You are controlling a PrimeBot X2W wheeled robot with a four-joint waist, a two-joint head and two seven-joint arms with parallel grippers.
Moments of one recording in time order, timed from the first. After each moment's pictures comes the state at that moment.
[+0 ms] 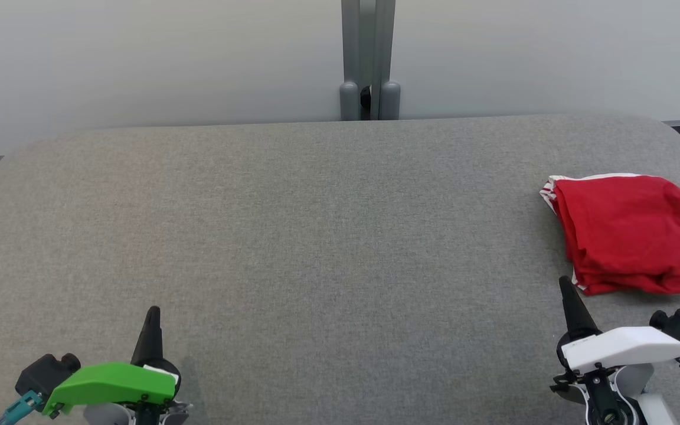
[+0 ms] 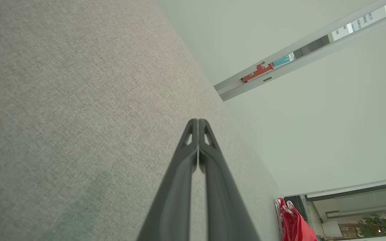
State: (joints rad) left arm -0.05 0.09 -0.06 0.28 -1.13 -0.01 -0.04; right arm -0.07 -0.04 -0.05 0.29 0.98 0.13 -0.03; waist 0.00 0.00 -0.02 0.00
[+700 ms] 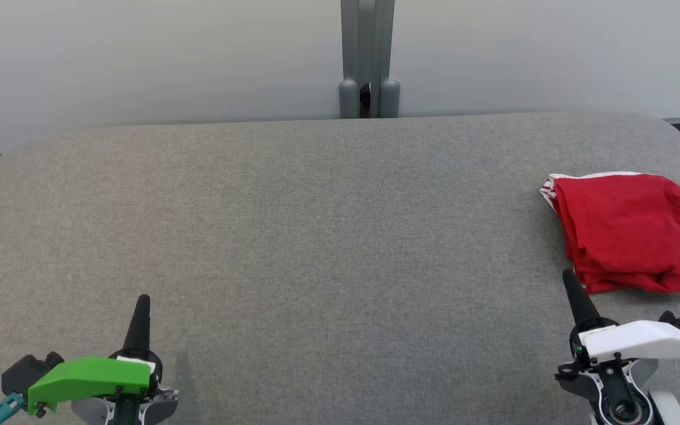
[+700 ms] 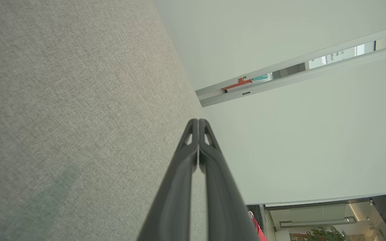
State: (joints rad) left arm -0.07 0.07 0.00 0.27 -1.30 -0.05 0.01; right arm -0.08 -0.04 -0.07 0.27 1.20 0.13 0.02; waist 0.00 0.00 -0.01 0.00
